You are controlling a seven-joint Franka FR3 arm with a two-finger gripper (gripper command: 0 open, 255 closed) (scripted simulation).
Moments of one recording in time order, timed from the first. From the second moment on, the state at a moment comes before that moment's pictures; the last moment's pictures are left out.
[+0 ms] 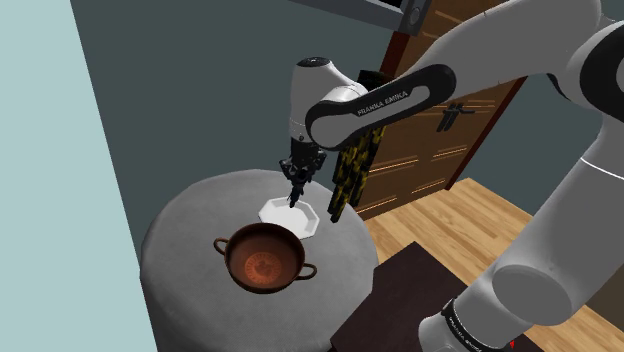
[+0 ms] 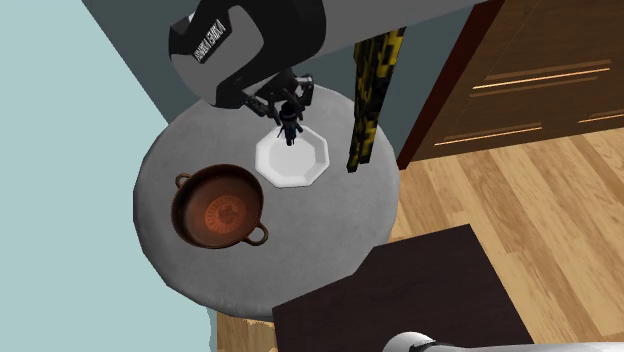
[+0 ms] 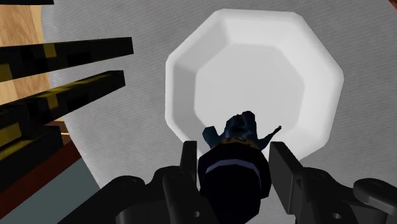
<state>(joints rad) -0.03 0.10 0.36 -2.19 -0.29 2.23 0.61</state>
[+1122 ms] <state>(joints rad) -0.03 0.17 0.35 -2.21 -0.35 2.32 0.66</state>
